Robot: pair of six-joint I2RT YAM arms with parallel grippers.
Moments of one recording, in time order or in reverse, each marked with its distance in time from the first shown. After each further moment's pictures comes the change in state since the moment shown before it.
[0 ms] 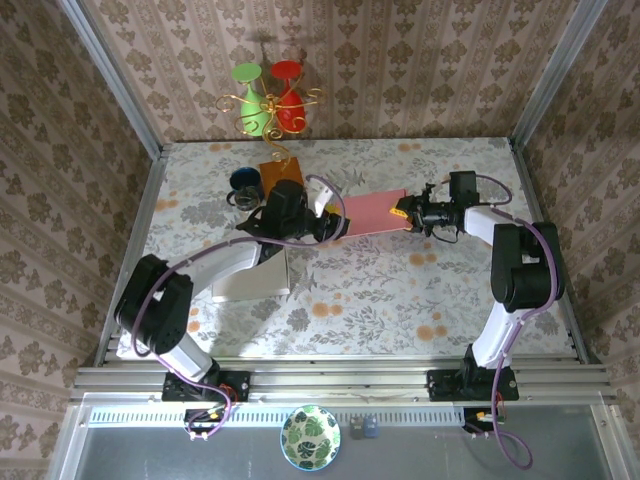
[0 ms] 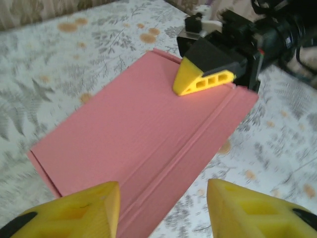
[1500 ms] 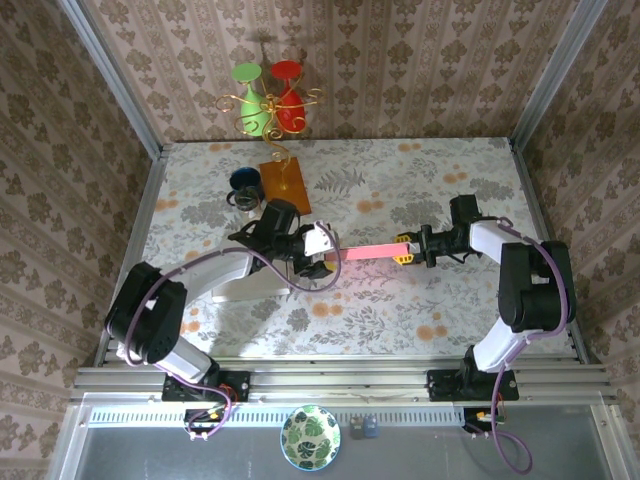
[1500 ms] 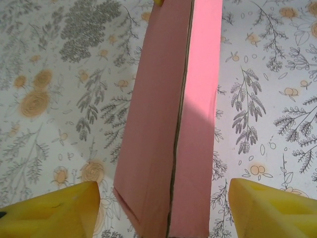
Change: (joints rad) left arm 0.027 -0.043 -0.127 -0.230 0.155 0.690; right arm 0.000 -0.145 -0.171 -0.372 -0.132 0.430
